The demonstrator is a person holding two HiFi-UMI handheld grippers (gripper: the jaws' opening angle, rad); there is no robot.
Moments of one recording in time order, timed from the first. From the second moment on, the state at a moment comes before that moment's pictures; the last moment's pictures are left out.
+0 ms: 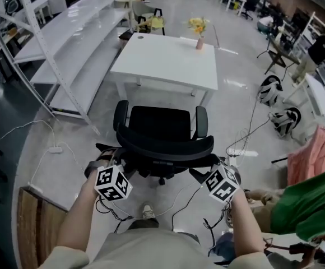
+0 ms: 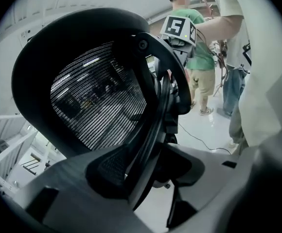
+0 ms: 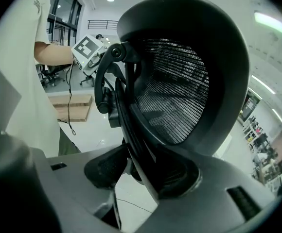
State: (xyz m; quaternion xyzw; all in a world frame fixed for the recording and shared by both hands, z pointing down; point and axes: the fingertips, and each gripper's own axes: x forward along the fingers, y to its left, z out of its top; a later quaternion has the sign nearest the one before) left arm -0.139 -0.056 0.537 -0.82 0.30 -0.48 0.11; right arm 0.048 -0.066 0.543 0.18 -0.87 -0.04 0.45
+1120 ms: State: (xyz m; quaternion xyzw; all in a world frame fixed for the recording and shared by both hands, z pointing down) left arm -0.180 -0.230 0.539 -0.83 0.30 -0.45 0.14; right arm 0.005 -0.238 0.546 0.21 -0.87 -0.07 0.43
